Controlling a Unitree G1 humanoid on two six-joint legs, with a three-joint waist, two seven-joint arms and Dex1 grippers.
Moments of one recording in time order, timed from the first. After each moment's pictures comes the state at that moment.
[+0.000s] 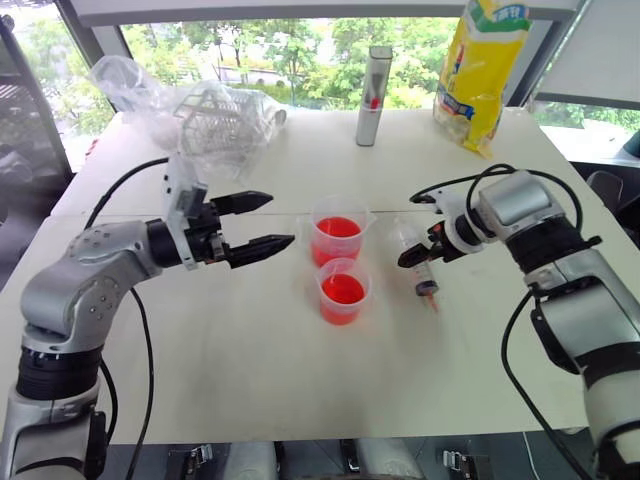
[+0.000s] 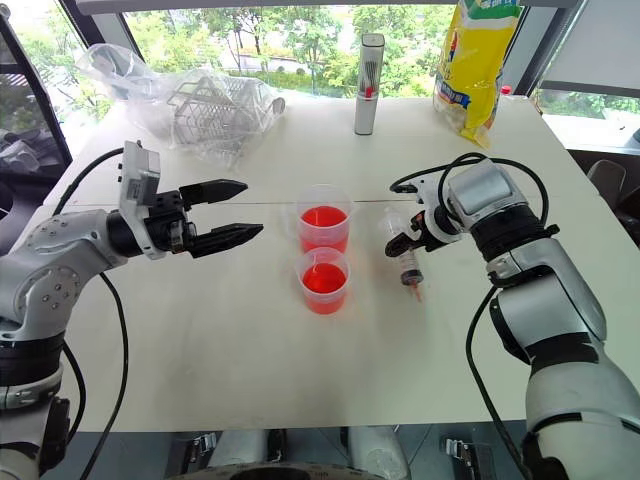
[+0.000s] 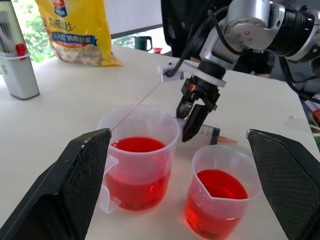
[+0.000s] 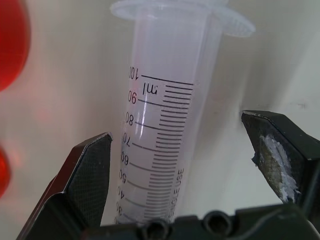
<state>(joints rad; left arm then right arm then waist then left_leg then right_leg) -0.43 0.70 0.15 -0.34 -0.78 0.70 -0.89 -1.14 -0.63 0.51 0.64 0.22 1.31 0.88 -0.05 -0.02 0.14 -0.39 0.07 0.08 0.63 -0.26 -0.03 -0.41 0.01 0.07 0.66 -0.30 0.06</state>
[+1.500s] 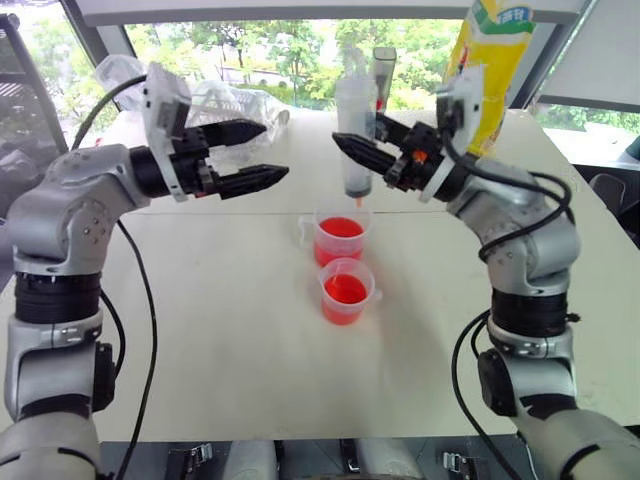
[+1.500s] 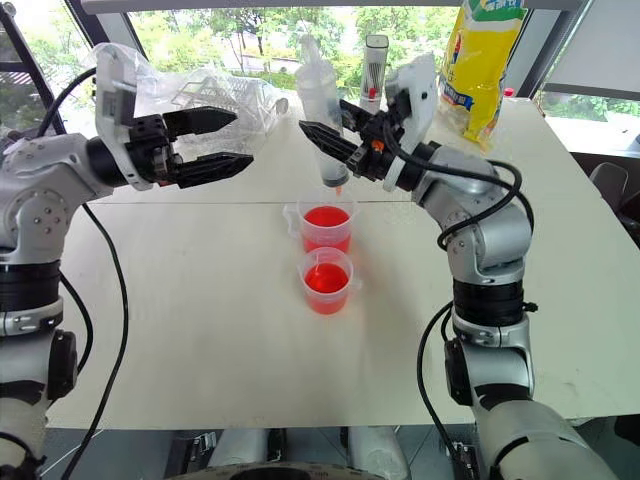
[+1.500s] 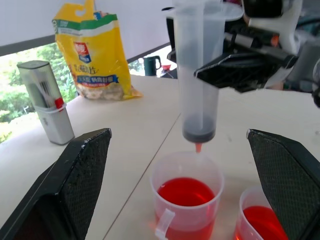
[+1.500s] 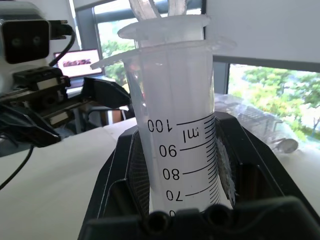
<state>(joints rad) -0.83 0.71 0.09 0.00 -0.67 0.64 -1.03 -0.75 -0.32 -0.08 -0.18 0.41 0.58 0.71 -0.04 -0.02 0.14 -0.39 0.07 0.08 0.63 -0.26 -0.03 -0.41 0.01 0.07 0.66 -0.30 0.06</state>
